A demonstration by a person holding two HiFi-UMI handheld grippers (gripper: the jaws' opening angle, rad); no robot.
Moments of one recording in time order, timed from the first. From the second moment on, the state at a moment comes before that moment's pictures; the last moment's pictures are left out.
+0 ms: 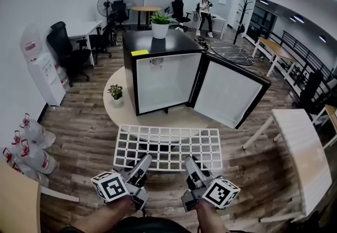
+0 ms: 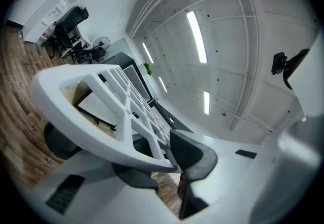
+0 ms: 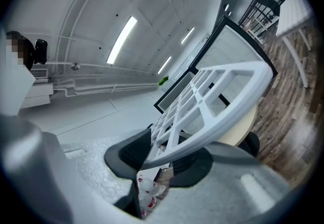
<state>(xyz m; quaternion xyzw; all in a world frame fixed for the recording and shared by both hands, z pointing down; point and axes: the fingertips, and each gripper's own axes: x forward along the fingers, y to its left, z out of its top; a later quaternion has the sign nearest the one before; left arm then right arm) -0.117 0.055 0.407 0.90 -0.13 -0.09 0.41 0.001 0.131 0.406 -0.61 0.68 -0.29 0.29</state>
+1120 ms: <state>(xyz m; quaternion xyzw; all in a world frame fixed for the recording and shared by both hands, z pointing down) -0.100 -0.113 0.425 0.88 -0.10 -0.08 0.45 0.023 -0.022 0.432 -0.67 0.62 -0.33 0.24</state>
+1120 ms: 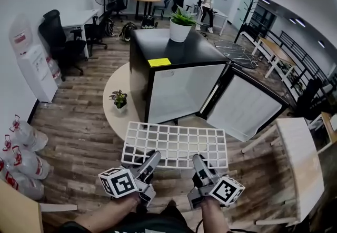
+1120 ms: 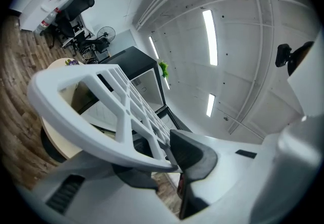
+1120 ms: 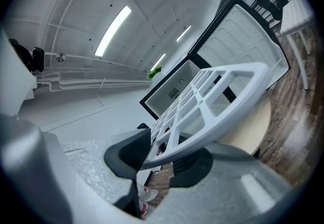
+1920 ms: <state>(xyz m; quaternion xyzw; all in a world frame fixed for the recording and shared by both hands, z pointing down) 0.004 -0.174 0.430 0.87 -0.20 -0.10 0.44 0.150 -0.110 0.443 -0.62 0.67 -0.35 0.19</state>
